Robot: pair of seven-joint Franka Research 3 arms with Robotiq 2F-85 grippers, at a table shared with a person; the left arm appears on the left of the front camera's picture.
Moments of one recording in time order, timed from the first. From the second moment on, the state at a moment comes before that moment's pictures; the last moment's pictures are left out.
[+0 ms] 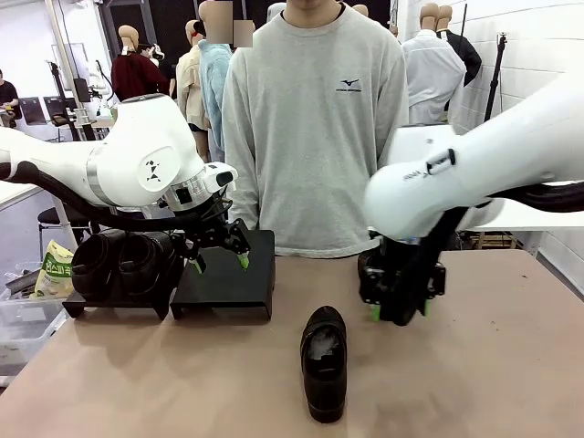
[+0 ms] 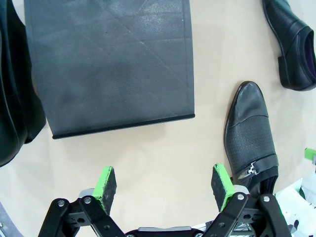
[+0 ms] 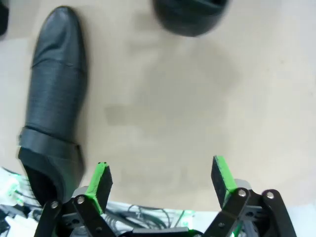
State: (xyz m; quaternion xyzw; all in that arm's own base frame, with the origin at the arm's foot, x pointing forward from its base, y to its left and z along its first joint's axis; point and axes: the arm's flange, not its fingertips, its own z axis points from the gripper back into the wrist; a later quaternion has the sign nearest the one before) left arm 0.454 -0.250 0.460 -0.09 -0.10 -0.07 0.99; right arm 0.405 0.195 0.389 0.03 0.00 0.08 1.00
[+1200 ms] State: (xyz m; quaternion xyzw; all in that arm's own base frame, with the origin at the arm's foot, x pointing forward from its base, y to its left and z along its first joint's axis) left arm 0.358 -0.363 0.433 -0.09 0.08 0.00 0.99; right arm 0.396 0.175 0.387 0.04 0.00 0.07 1.00
